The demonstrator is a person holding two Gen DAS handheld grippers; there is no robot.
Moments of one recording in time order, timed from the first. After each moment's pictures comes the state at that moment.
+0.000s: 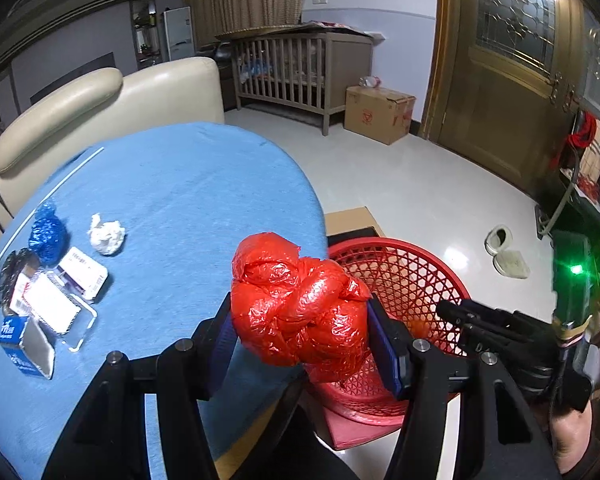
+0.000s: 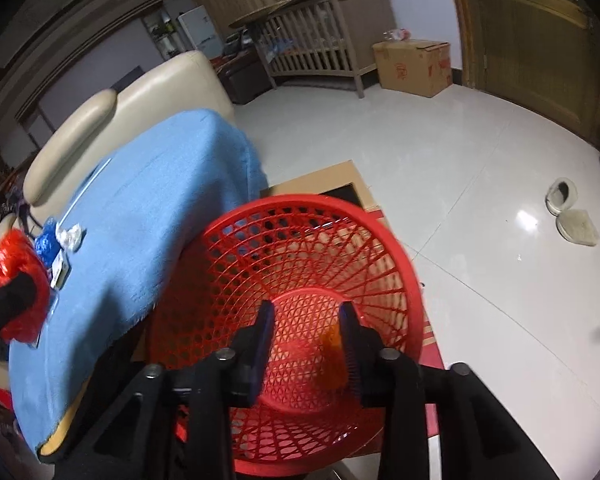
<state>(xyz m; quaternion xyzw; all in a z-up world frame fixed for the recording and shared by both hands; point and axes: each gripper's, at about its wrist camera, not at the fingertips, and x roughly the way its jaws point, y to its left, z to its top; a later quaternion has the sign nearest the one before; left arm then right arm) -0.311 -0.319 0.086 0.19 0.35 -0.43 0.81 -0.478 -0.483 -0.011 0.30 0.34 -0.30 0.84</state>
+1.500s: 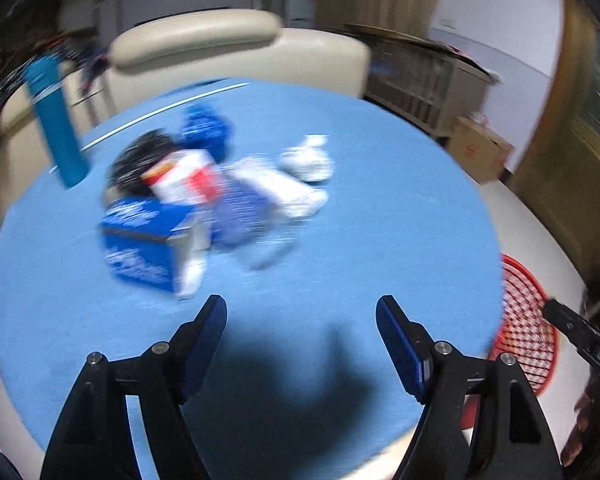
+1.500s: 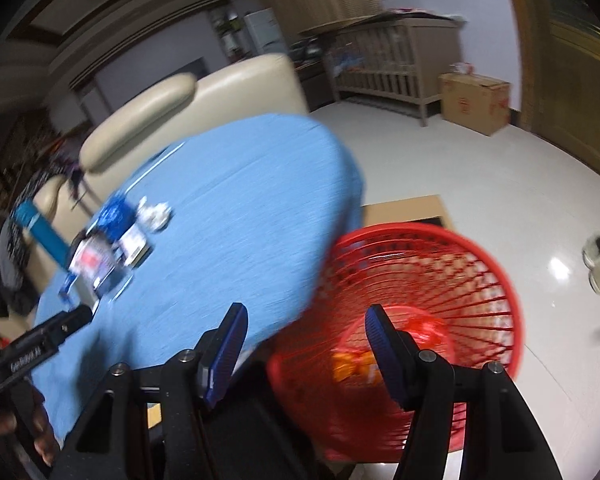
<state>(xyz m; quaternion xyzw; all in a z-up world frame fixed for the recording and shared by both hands) -0.206 -0.143 0.061 0.07 0.40 -0.26 0.87 -0.409 -0.391 0.035 0.24 0.34 -0.21 0.89</state>
